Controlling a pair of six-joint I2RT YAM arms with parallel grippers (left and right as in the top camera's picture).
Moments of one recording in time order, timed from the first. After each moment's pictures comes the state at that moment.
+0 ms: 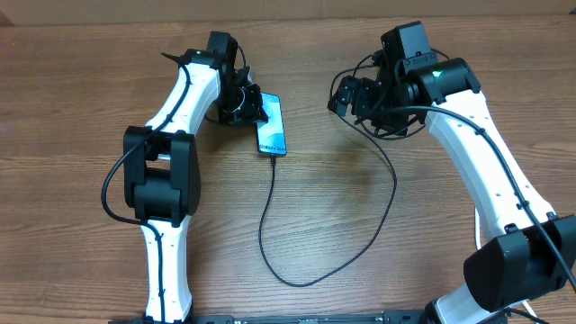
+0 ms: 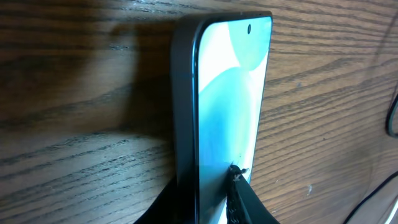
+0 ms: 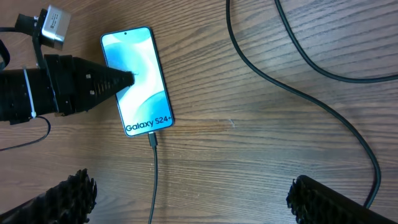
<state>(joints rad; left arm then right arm) -0.18 2.35 1.94 -1.02 0.43 -0.32 0.27 1.76 1.66 -1.06 -0.28 0.52</state>
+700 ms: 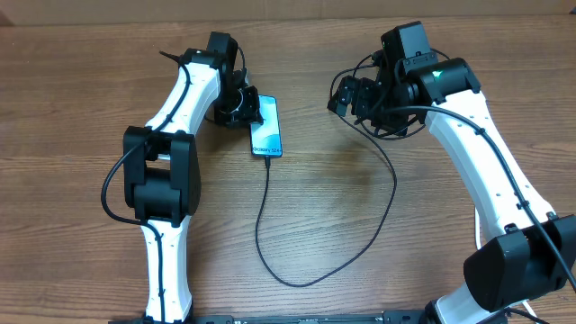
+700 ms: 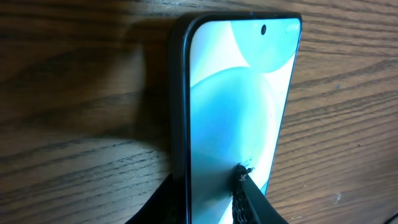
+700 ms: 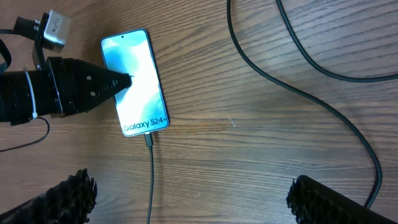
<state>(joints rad) -0.18 2.35 1.94 -1.05 0.34 -0.32 0.27 1.76 1.66 -1.06 -0.29 0.52</state>
